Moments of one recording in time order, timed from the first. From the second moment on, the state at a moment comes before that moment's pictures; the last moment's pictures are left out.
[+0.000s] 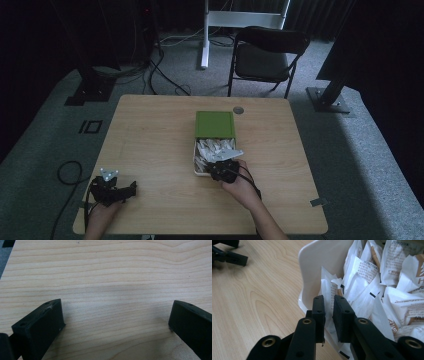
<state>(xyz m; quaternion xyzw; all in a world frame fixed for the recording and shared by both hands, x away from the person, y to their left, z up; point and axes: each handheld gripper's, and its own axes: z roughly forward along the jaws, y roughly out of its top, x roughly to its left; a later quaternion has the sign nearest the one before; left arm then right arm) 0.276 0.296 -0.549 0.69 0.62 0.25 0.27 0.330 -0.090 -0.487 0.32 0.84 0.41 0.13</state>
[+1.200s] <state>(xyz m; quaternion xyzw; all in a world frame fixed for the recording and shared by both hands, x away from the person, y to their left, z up) 0.276 0.296 -0.549 0.69 0.62 0.25 0.27 0.334 -0.077 -0.482 0.36 0.84 0.37 0.15</state>
